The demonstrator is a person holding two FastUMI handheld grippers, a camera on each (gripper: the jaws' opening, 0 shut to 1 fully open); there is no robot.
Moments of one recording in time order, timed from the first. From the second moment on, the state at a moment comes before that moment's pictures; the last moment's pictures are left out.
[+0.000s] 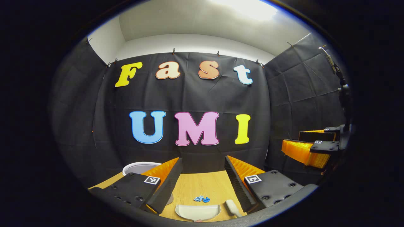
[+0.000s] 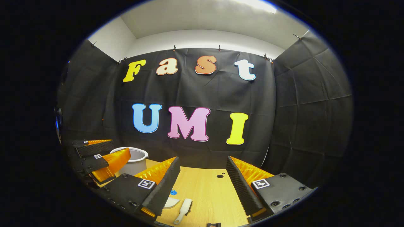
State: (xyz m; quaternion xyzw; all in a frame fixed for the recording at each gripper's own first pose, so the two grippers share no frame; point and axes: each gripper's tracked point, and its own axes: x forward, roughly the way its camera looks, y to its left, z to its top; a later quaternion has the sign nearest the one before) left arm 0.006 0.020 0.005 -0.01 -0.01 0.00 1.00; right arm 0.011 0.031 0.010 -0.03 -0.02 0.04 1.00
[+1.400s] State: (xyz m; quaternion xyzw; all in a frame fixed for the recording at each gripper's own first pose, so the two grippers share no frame) left arm 0.024 0.027 -0.073 -0.06 0.12 -0.03 0.99; right arm 0.040 0.080 -0.051 -0.01 0.04 0.05 1.00
